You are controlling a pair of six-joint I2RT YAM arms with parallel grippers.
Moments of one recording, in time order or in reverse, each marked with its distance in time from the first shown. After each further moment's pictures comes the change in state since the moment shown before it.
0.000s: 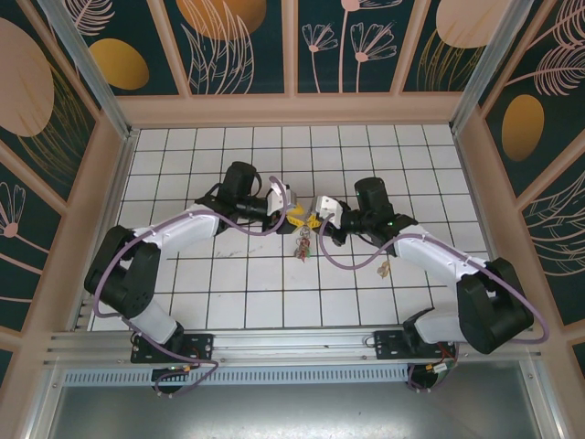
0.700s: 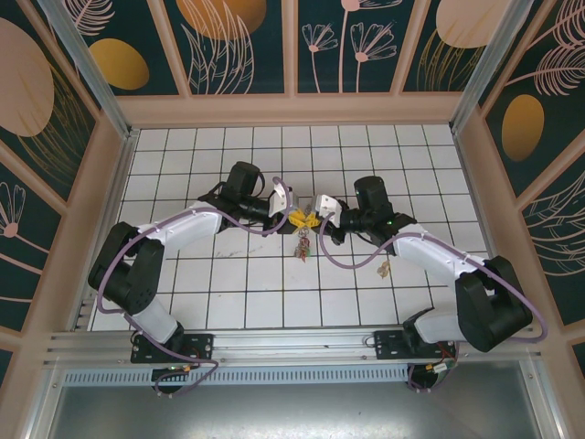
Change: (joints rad) left arm -0.005 0.031 0.032 -0.077 0.021 0.045; right arm 0.000 0.013 0.009 0.021 -0.026 0.008
